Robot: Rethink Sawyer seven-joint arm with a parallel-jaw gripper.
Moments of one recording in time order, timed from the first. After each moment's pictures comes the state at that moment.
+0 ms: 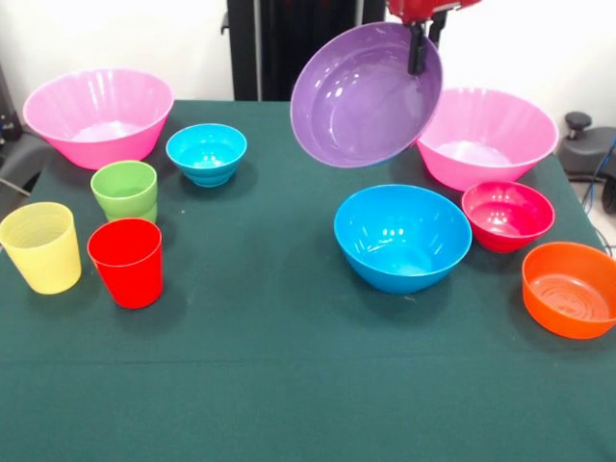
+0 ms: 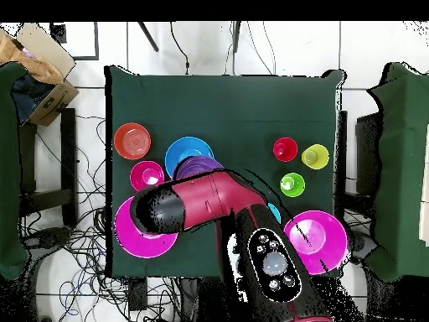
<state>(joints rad) -0.40 -0.94 0.47 1.95 -0.36 0.71 1.57</state>
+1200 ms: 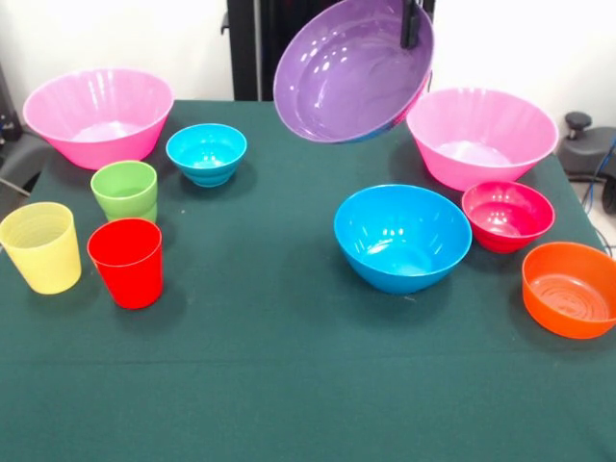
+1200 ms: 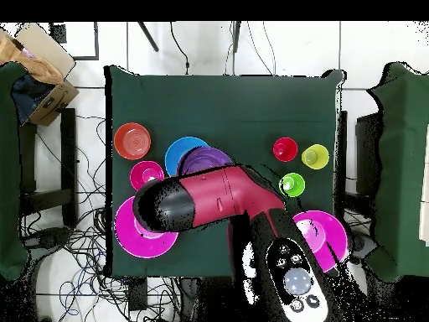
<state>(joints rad) -0.48 -1.03 0.54 1.94 -0.33 0.76 1.57</state>
